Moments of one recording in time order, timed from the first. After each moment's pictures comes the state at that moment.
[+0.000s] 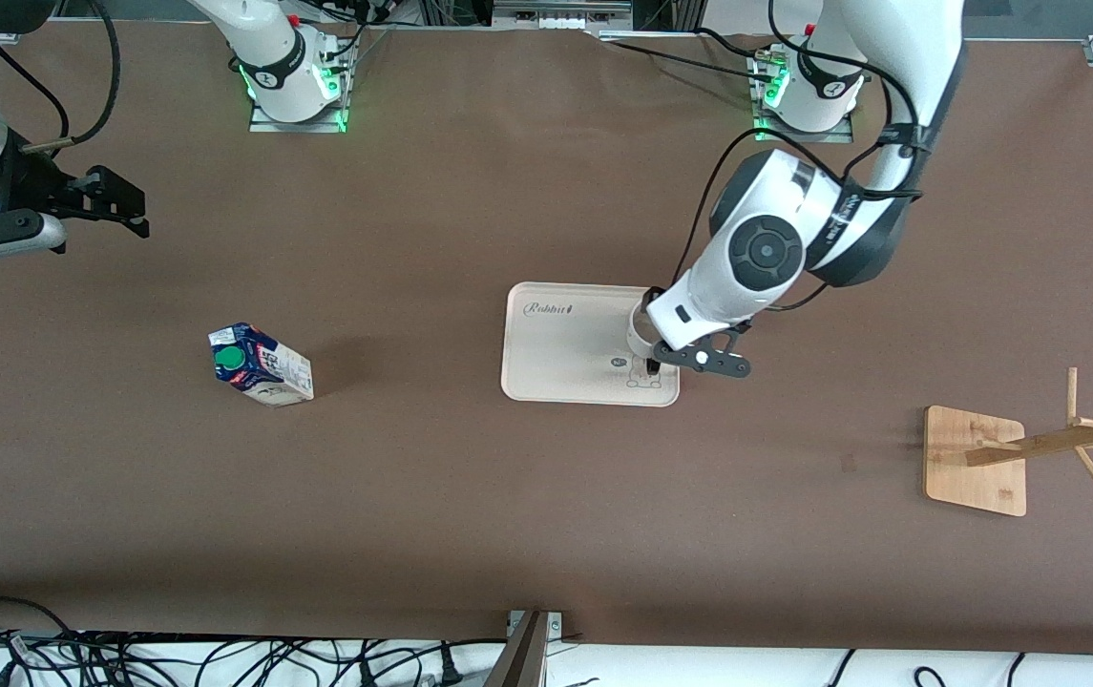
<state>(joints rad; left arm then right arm) -0.38 0.45 -0.14 -1.71 -0.06 2.05 -0.27 0.07 -0.02 -0.01 -1.68 -0.02 1.65 -0.16</state>
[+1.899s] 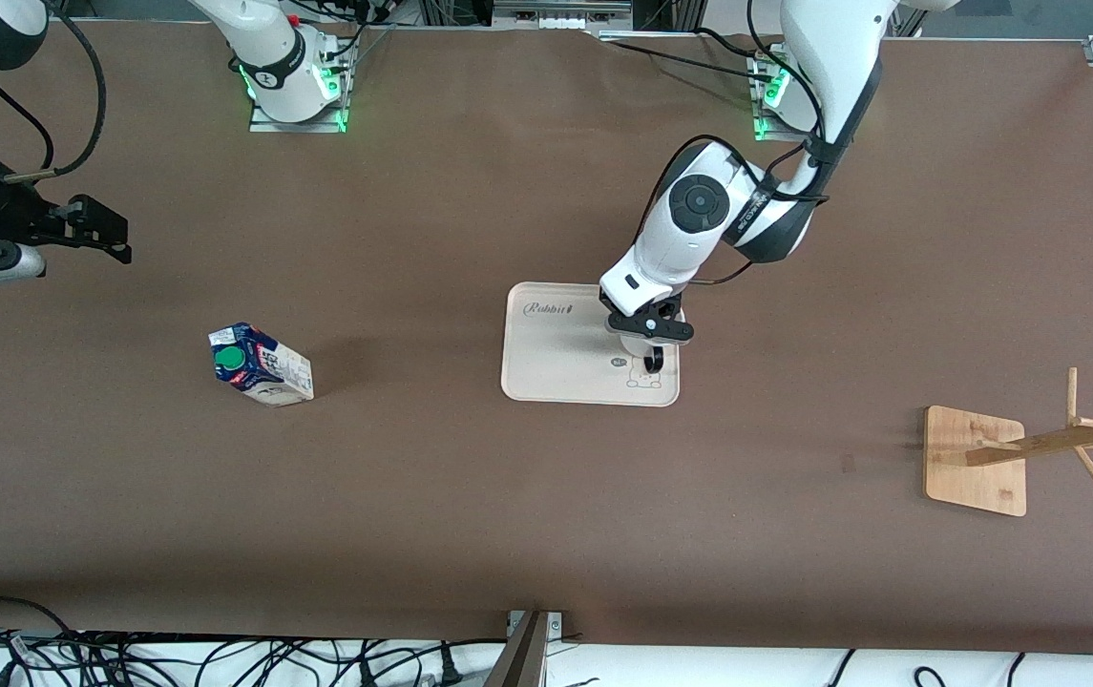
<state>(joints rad) -0.47 0.45 -0.16 -1.97 -0.06 2.51 -0.47 0.04 0.05 -0.01 -1.63 -0.03 1.68 -0.16</state>
